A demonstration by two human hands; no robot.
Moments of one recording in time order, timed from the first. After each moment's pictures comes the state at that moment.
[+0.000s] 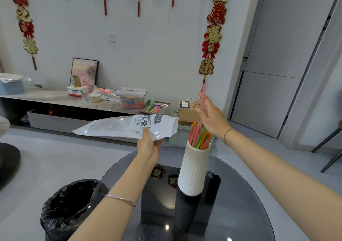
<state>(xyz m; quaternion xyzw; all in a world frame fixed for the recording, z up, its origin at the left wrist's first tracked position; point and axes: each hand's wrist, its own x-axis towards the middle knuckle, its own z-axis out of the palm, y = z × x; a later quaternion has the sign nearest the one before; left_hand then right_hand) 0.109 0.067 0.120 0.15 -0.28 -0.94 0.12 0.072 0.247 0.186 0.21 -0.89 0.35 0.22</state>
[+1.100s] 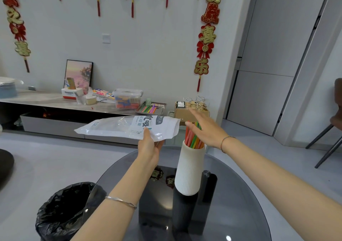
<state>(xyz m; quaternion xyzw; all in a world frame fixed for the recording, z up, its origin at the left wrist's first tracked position) 0.112 0.079 0.121 0.14 -0.30 -0.94 0.10 0.082 0.259 0.164 0.21 -0.95 0.18 0.14</state>
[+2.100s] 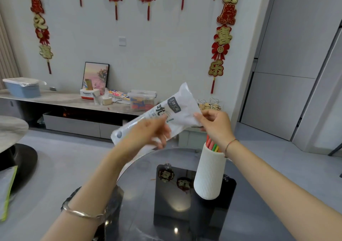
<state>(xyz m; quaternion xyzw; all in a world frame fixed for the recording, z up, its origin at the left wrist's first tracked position) 0.159 -0.021 0.164 -0.16 -0.72 -0.68 0.03 0.121 0.183 0.185 0.13 -0.77 0.59 0.19</state>
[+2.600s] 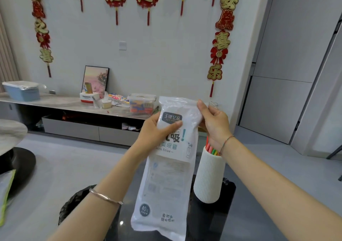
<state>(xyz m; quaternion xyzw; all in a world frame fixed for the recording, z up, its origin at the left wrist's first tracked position) 0.151 0.003 0.171 -0.14 -0.69 -0.69 0.14 0.128 0.164 0.205 0.10 -0.59 0.79 0.13</state>
